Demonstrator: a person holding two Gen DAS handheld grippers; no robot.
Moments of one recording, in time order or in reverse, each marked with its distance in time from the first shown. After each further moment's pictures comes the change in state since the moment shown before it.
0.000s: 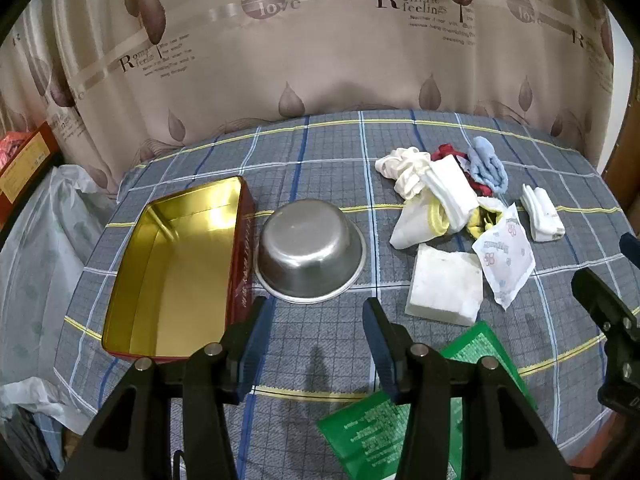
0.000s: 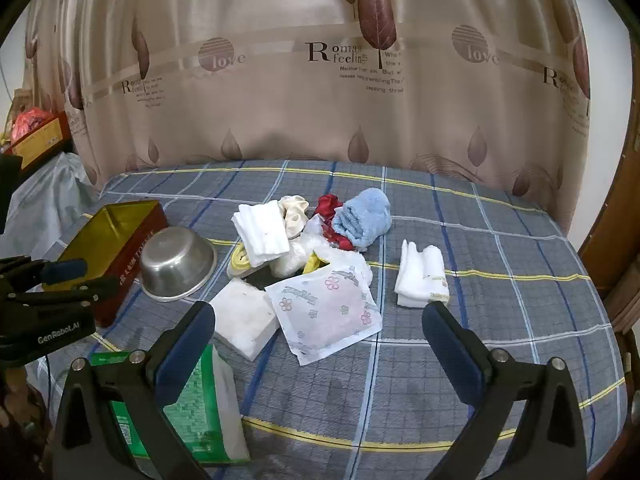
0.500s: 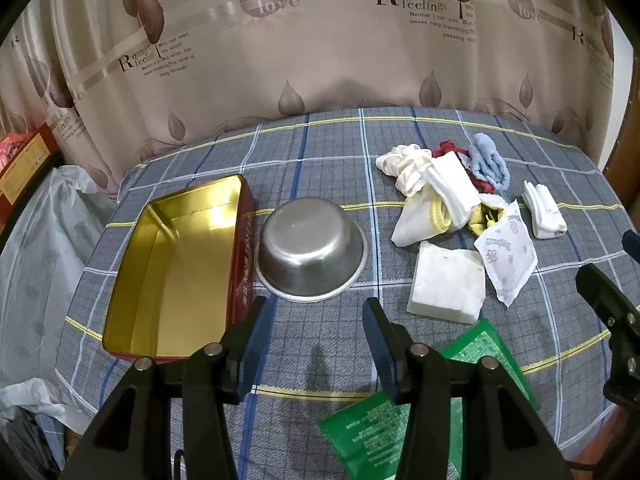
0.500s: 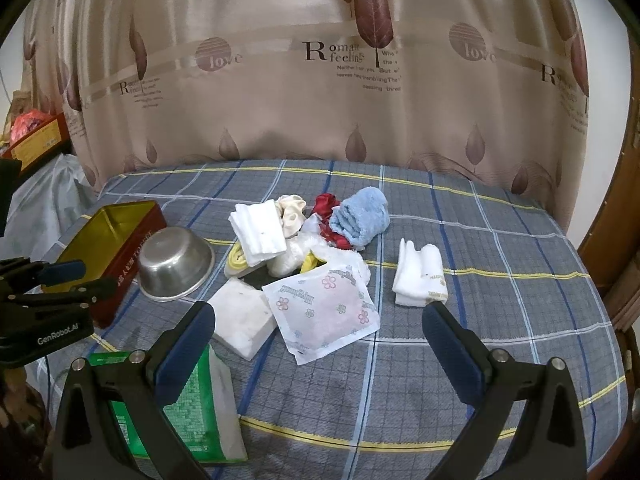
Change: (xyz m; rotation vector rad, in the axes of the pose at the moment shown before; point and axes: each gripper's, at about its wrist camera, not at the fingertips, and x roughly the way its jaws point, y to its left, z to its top) left arm 0.001 0.001 0.000 0.008 0.007 0.006; right arm 0.001 -0.003 -0.001 0.002 0.000 -0.003
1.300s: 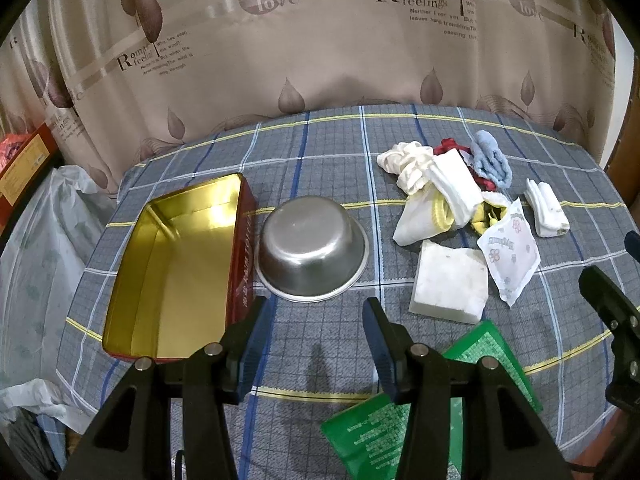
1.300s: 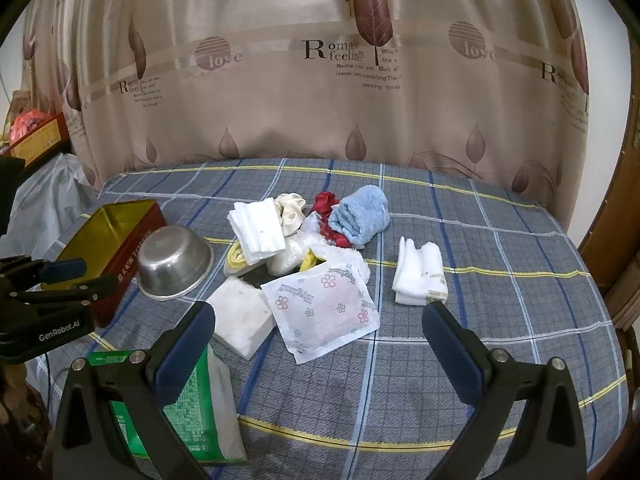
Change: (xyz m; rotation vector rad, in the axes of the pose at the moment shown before) left arm 0.003 -0.001 0.002 0.005 0.009 0.003; right arm 0.000 0.000 0.000 -0.007 0.004 0.001
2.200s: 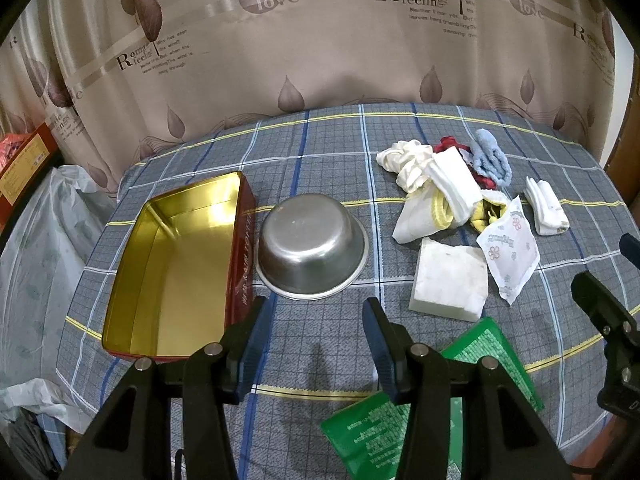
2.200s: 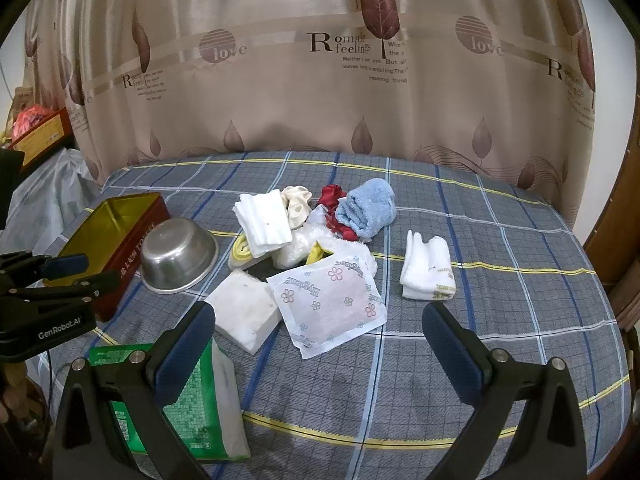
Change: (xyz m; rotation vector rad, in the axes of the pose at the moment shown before) left arm 0.001 0.002 -0.001 -0.002 0.003 -0.001; right arm 0.005 0.005 -0.001 -0.003 0.023 0.011
